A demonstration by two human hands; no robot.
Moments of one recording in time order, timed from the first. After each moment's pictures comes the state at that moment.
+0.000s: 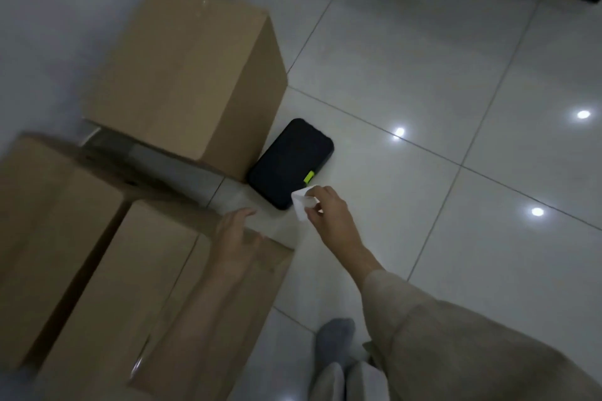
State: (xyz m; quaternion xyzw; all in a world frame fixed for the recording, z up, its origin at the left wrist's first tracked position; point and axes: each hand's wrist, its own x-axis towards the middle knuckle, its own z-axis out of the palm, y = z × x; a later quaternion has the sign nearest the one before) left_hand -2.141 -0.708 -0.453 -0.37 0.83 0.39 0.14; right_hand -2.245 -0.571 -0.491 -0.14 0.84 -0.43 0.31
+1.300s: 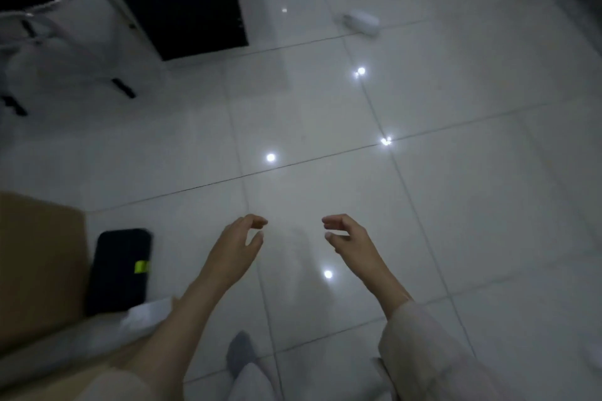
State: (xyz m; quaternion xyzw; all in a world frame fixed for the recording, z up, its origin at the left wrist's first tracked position) left_hand -2.209 -0.329 -0.300 0.10 0.90 0.35 0.25; right_hand -2.135 -0.126 -0.311 0.30 0.72 -0.61 0.14
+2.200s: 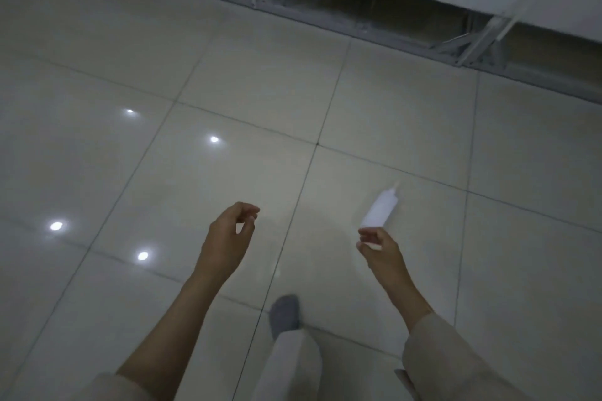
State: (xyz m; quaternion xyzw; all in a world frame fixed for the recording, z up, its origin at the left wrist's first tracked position) left_hand -1.952 0.354 -0.326 0.46 0.76 0.26 0.37; right_hand -1.696 0.380 -0.363 0.72 0.43 -0.52 -0.18
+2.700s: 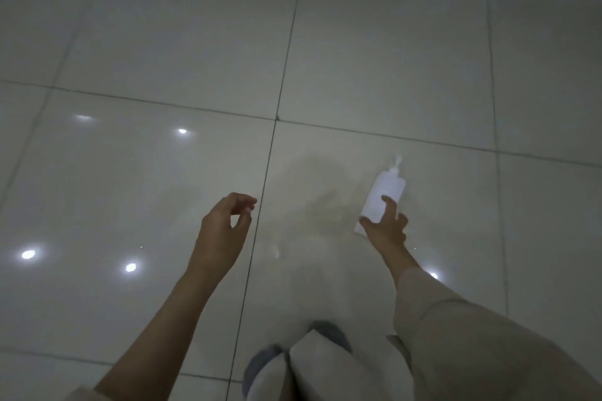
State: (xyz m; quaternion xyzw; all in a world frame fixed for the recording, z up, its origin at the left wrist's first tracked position) left_hand -1.889 0.478 -0.569 0.50 0.74 0.23 0.38; right_hand -1.636 0.498 -0.652 0.84 0.30 -0.44 -0.10
